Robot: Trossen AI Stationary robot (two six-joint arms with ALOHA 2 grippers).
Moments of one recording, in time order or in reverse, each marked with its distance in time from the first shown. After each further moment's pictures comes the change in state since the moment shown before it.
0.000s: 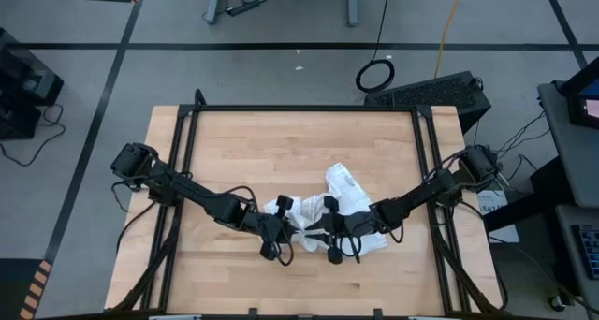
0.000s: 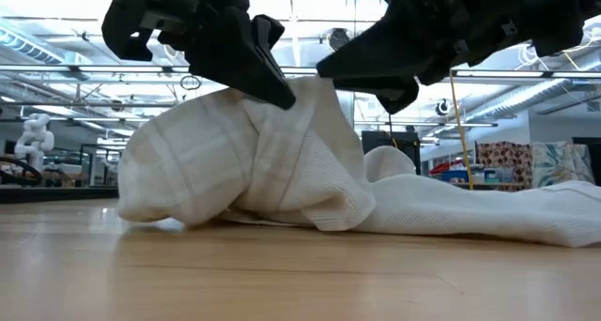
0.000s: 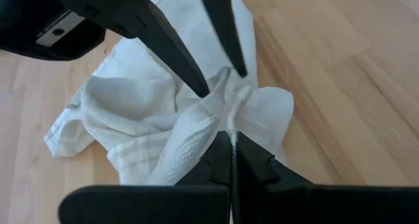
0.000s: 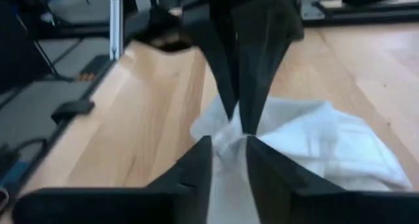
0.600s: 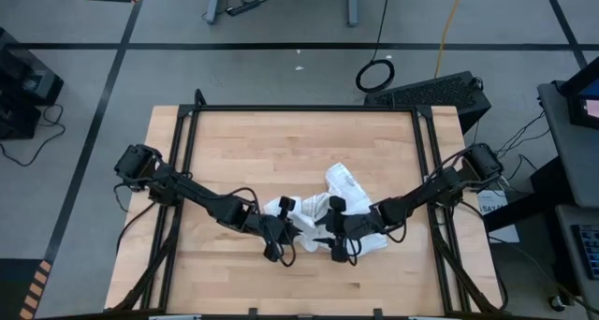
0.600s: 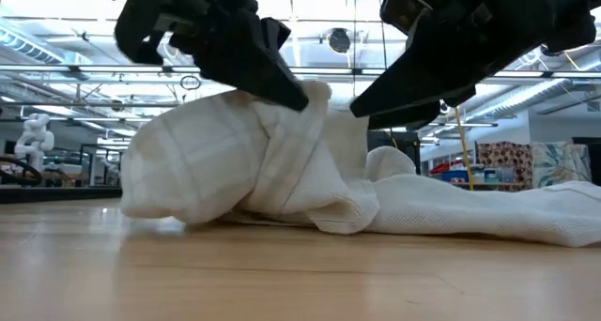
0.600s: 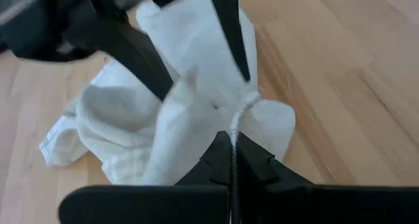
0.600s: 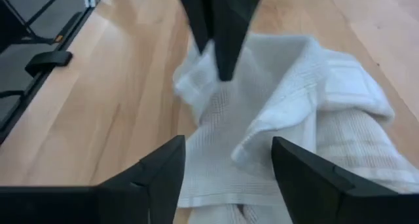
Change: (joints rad) left arm 0.000 0.033 0.002 0.085 -0.003 -0.007; right arm 0.004 -0.041 0.000 -0.221 0.004 0.088
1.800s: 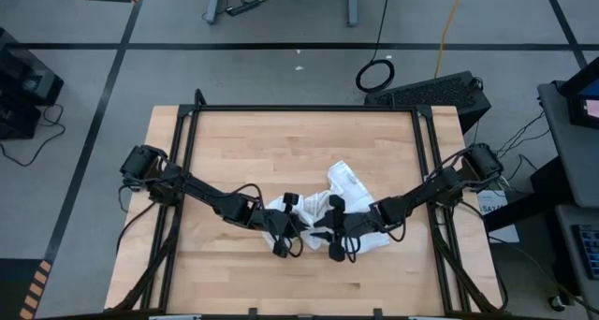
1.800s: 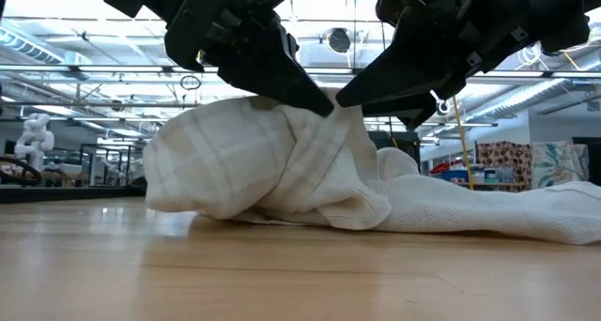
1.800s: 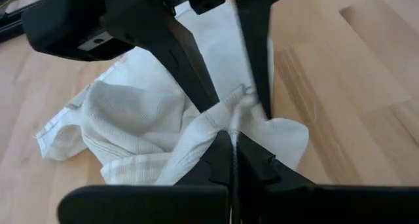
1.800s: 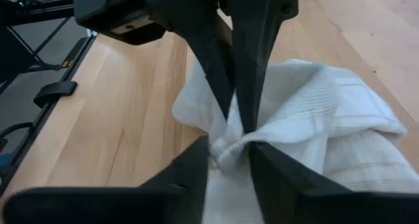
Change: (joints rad) left arm 0.045 0.047 0.000 0.093 0.003 -0.082; right arm -0.010 0.002 0.000 0.059 0.007 0.047
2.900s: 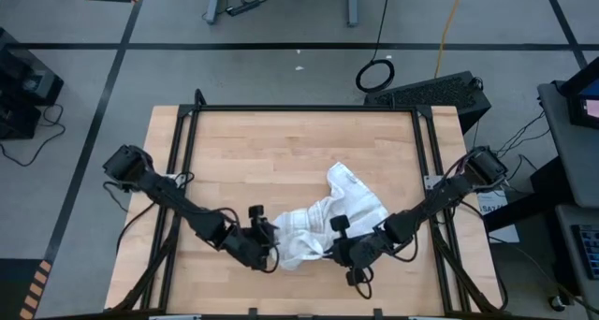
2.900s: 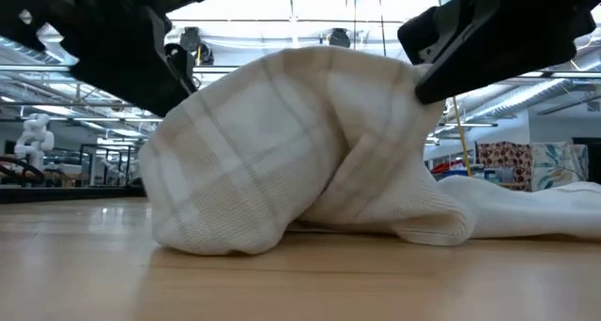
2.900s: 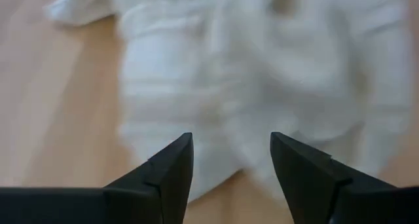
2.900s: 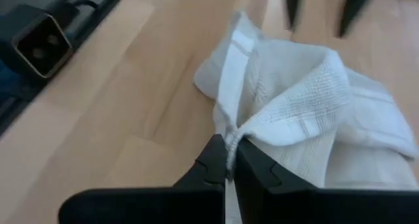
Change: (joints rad) left arm -0.253 -0.114 -0.137 -0.186 -0.262 -0.549; right arm 0.185 -0.005 0.135 -0.354 0.030 -0.263
